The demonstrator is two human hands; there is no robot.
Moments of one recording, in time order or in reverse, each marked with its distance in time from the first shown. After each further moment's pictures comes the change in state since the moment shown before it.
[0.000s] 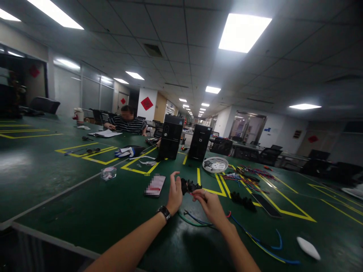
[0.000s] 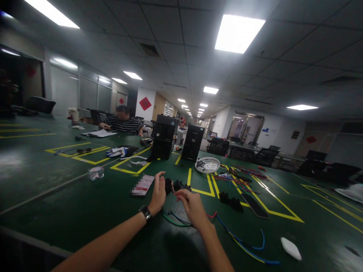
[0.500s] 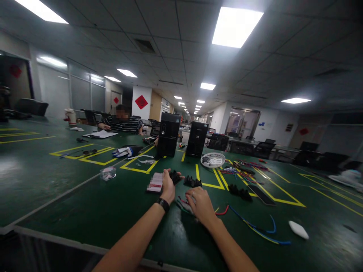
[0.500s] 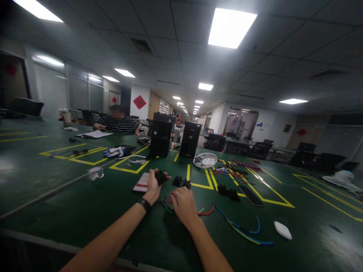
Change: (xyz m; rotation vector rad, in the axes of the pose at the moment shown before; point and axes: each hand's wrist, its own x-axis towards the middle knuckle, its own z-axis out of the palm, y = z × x) left_hand 0.035 0.005 -0.010 -0.674 0.207 -0.470; right_hand -0.013 -0.016 0.043 -0.382 0.035 -0.007
